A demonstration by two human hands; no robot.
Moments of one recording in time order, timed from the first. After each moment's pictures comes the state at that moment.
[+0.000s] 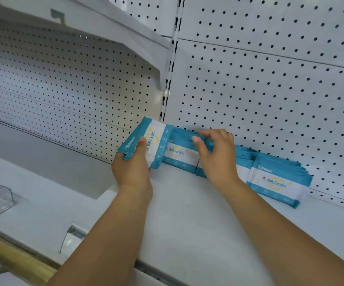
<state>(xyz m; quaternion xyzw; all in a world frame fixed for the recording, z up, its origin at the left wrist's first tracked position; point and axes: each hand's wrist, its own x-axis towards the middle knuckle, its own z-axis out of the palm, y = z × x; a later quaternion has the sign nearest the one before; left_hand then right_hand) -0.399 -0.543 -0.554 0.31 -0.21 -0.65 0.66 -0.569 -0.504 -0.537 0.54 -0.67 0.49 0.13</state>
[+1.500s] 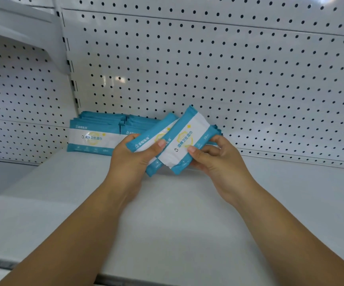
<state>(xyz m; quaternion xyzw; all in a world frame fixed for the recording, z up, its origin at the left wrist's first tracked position) -0.526 -0.451 -0.554 0.22 -0.52 -0.69 0.45 -0.662 -0.323 -0.535 0.32 -0.56 0.71 -0.28</state>
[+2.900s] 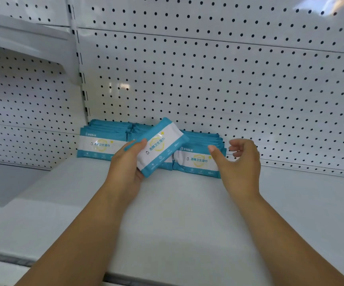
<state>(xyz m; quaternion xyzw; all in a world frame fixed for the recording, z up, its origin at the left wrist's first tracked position) -0.514 -0.460 -0.540 0.28 -0.40 -0.75 0.44 -0.697 -0.322 -0.551 0.31 -0.73 0.60 0.12</state>
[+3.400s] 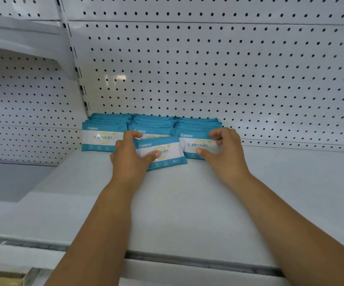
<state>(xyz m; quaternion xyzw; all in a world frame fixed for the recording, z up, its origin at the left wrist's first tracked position) -0.504 -0.464 -0.562 0.42 -0.73 -0.35 0.40 -0.692 -0.330 -0.566 0.43 -0.74 0.51 0.08</state>
